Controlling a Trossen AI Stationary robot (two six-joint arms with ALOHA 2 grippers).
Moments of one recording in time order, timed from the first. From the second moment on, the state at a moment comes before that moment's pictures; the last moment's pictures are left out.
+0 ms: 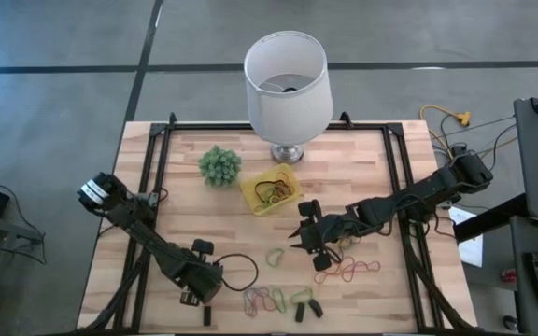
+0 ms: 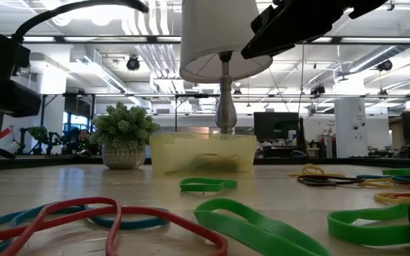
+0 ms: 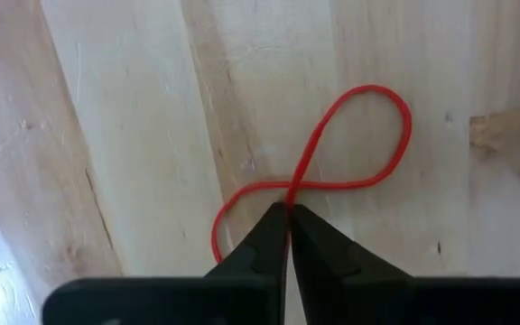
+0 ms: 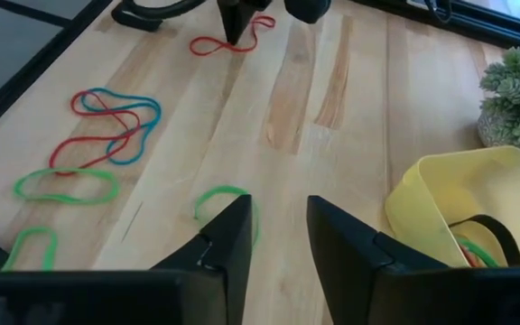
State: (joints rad) left arm -0.72 1.70 0.96 -0.68 -0.04 -0.57; right arm 0.34 1.51 0.93 -0.07 0.16 -0.03
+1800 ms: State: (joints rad) left arm -0.50 1.48 1.05 -0.35 -1.14 -0.04; right arm 0.34 1.51 0.93 -0.07 0.16 -0.02
